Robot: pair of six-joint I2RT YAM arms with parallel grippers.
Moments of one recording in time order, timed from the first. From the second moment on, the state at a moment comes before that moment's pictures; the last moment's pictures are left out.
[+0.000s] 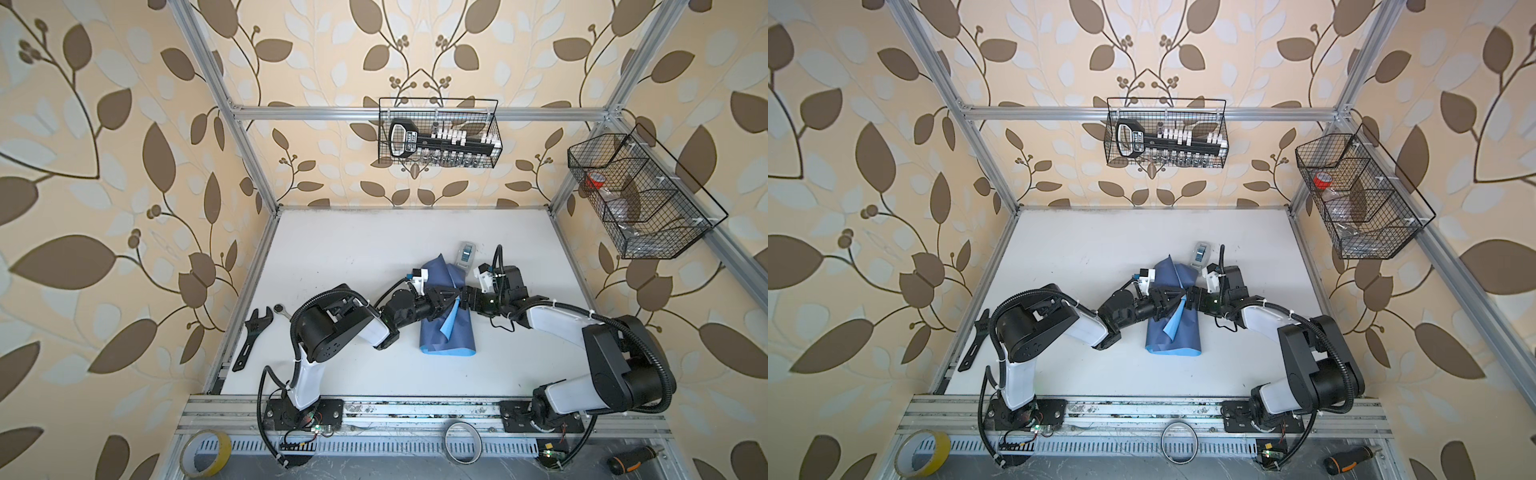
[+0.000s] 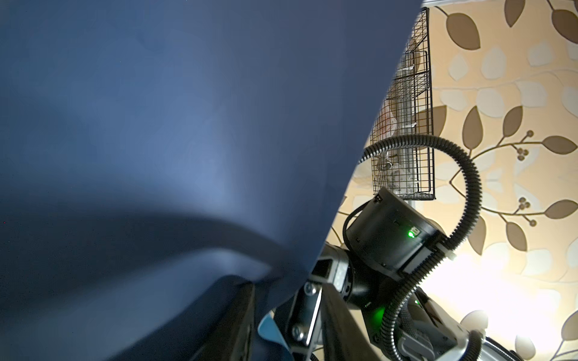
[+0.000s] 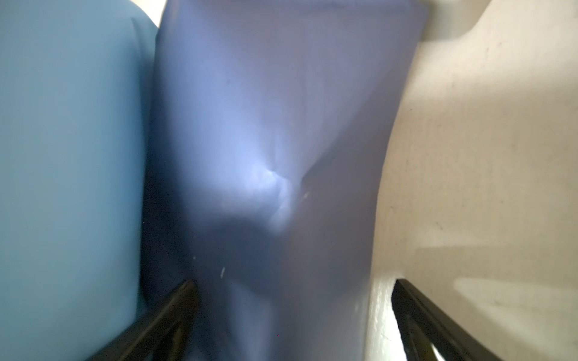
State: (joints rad) left arm -0.84 1.97 0.71 1.24 0.28 -1.47; right arm 0.24 1.46 0.60 -0.01 -0.46 0.52
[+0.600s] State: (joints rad) left arm -0.84 1.97 0.71 1.22 0.29 -1.48; right arm 0.19 1.36 0.66 -0.25 -0.39 0.47
